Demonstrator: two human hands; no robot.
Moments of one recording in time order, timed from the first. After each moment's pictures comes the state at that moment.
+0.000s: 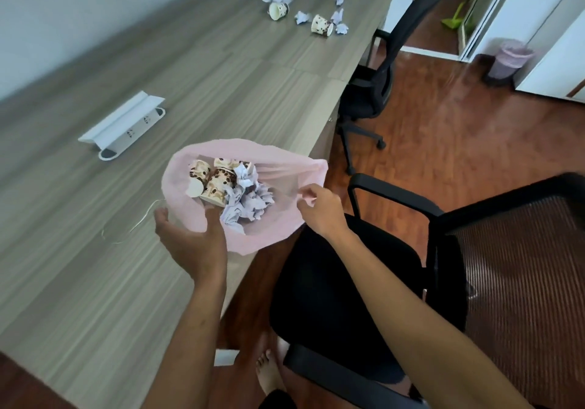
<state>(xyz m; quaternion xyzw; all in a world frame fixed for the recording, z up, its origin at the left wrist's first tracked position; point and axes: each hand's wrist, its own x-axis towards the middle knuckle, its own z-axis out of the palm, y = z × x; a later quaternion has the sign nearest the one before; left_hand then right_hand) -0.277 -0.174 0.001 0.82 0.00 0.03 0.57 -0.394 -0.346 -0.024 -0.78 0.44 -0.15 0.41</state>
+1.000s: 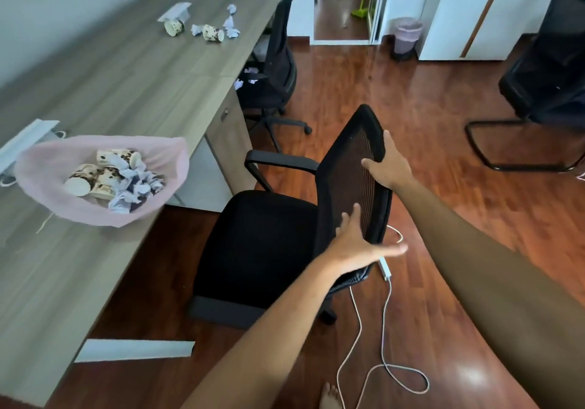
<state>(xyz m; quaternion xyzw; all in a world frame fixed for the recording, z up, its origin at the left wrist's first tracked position) -0.764 -0.289 0.003 0.66 -0.44 -0.56 0.24 -0.844 -0.466 0.012 -0.71 0.60 -0.18 0.32</state>
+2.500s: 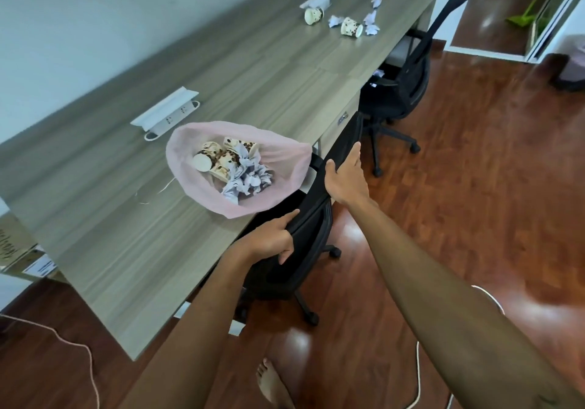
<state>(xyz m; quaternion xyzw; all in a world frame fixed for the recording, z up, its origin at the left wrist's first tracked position) -0.438 -0.211 0.053 0.80 -0.27 -0.49 0.23 -0.491 -0.398 0.010 -0.78 0.46 -0.15 0.41</state>
